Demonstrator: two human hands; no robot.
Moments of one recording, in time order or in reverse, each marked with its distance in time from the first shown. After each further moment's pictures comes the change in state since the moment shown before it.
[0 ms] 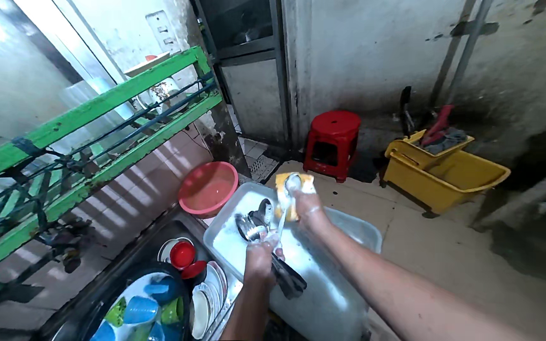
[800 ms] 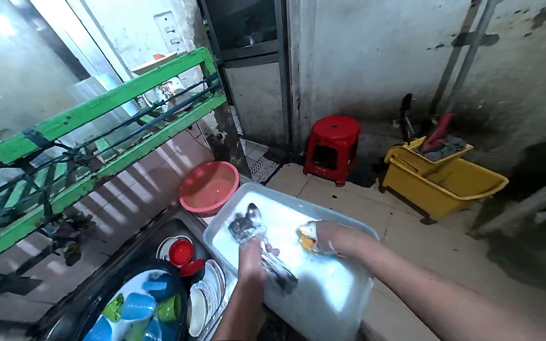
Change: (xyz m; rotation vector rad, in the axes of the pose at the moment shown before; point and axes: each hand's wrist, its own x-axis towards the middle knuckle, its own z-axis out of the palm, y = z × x) left_hand 0.008 0.007 -0.005 -0.160 0.117 -0.048; right_hand 0.005 -0.002 -0.066 -1.547 -0.727 0.070
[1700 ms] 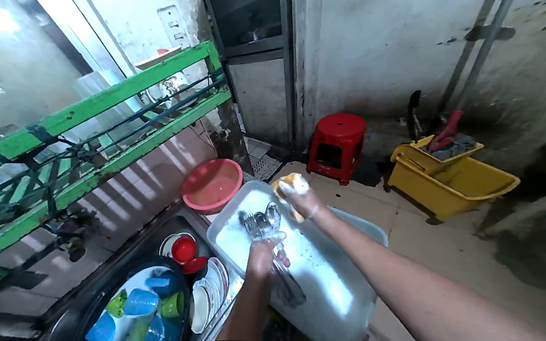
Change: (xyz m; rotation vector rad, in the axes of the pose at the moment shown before) left_hand -0.005 -0.004 -0.006 0.159 -0.232 -0.068; right_hand 0.037 -0.049 -0.019 0.813 0.674 -0.310
